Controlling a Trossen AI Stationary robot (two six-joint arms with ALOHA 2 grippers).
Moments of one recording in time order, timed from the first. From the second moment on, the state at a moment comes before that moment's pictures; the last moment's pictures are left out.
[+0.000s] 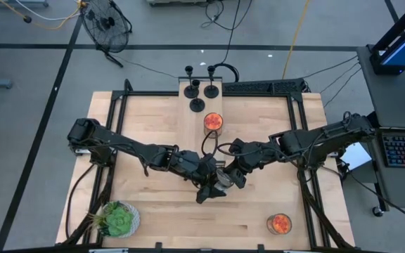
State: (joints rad) left arm -0.24 1.73 1.32 0.06 0.07 -0.50; right arm 0.29 1.39 1.32 -0.62 0.03 0.87
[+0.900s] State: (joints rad) left arm -0.34 1.61 1.32 -0.25 -0.39 -0.51; right arm 0.30 1.32 1.33 -0.60 0.02 0.80
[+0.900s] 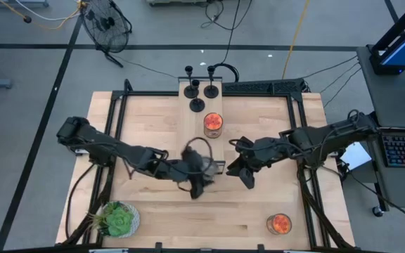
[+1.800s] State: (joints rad) left arm -0.12 1.44 1.09 -0.18 -0.82 -0.39; right arm 0.33 1.12 1.14 -0.79 0.34 0.72
